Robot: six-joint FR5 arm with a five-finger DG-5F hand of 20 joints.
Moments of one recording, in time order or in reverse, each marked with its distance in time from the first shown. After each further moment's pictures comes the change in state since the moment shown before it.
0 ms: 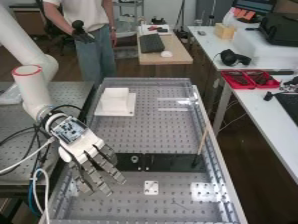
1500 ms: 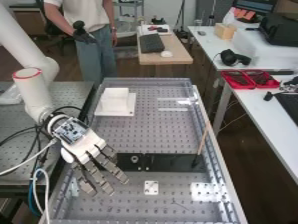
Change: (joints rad) arm -0.007 -0.023 -0.001 0.070 -0.013 -0.020
